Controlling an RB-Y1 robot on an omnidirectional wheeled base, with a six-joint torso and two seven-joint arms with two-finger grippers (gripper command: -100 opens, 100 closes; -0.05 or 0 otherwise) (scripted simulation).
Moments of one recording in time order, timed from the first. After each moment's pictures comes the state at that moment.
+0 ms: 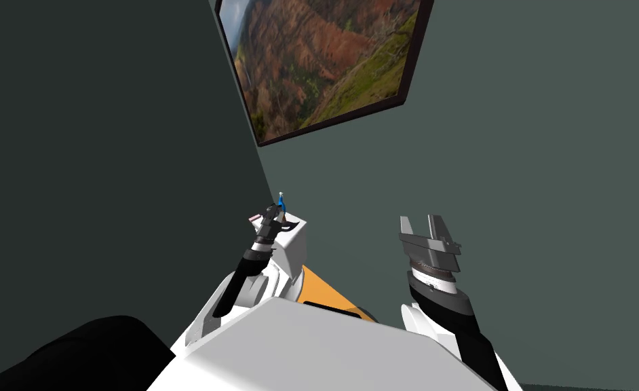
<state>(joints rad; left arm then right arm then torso) 0.51 0.23 0.03 -2.34 0.00 -0.35 -0.03 0.53 -0.01 0.04 -2.31 0.04 -0.62 -0.13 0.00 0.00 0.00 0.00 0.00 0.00</state>
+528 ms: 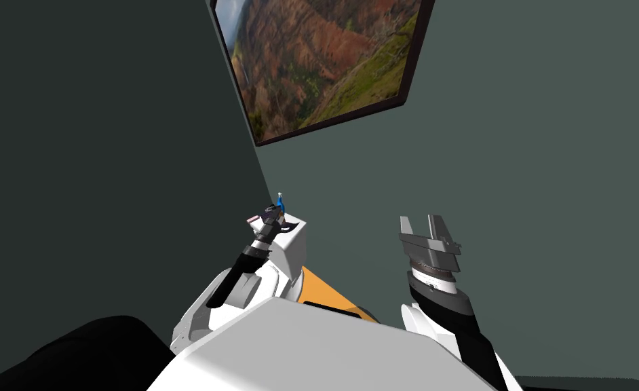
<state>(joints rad) 0.52 0.37 0.07 -2.33 0.07 -0.18 0.00 0.53 -0.01 0.04 -2.31 0.04 -0.62 -0.13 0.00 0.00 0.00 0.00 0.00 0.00</state>
